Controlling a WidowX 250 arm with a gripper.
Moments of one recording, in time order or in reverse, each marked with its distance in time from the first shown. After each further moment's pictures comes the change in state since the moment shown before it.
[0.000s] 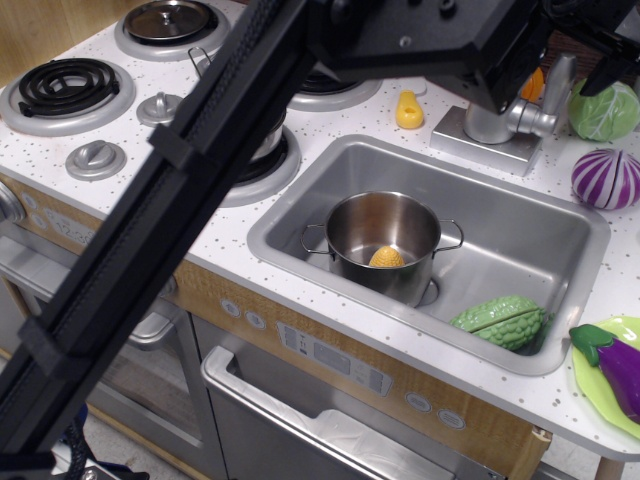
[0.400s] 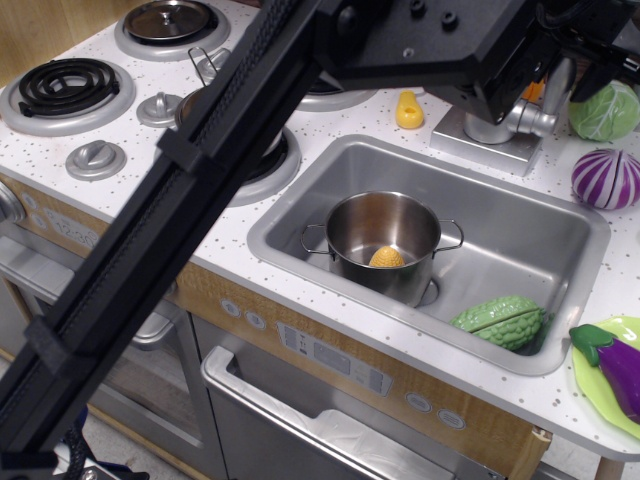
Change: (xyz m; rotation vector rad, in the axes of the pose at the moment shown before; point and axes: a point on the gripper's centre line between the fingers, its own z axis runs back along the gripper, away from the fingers) arm -0.003 -0.004 -0.009 -0.021 0.018 0.061
